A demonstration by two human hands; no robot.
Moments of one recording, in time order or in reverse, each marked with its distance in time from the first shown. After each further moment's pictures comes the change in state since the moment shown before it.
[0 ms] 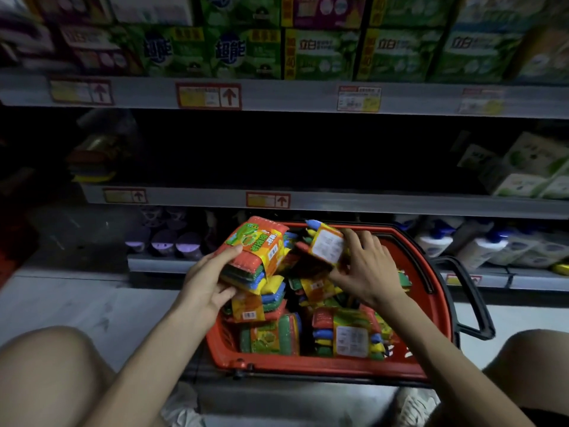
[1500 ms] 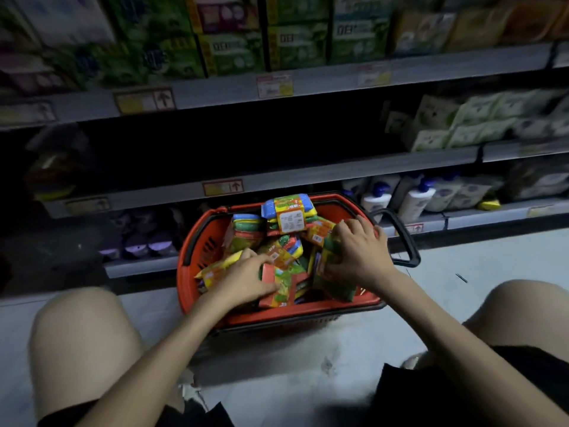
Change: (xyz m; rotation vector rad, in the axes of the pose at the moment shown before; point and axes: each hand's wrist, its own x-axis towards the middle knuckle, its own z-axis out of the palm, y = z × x) left_hand -0.022 -0.077 0.051 1.600 -0.484 0.483; right_hand -0.102 0.024 -0.070 -0.040 -0.151 0.170
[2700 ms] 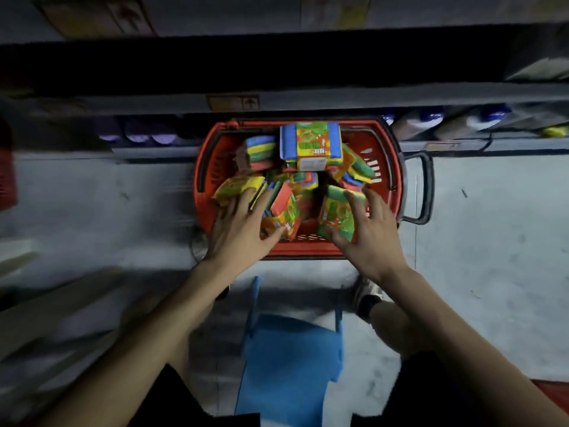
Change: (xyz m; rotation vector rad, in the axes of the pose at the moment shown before) left_hand -0.012 0.035 -0.100 0.156 -0.110 -0.172; right_hand 0.035 -0.023 -0.078 0.223 -0.486 0.086
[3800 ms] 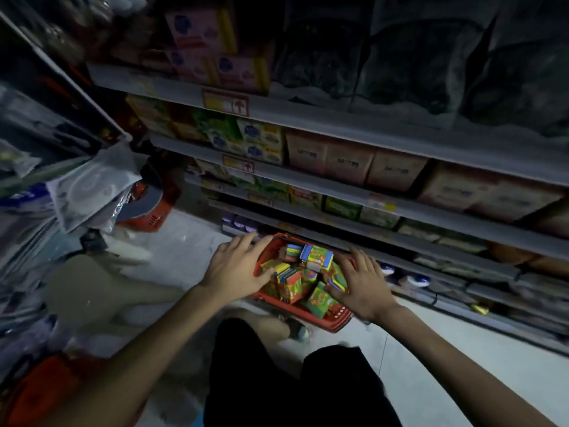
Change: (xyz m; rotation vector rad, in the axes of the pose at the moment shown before) left_hand -0.250 0.185 -0.372 0.168 0.252 -0.243; right_hand -0.160 -0.062 -0.382 -0.289 -0.134 -0.451
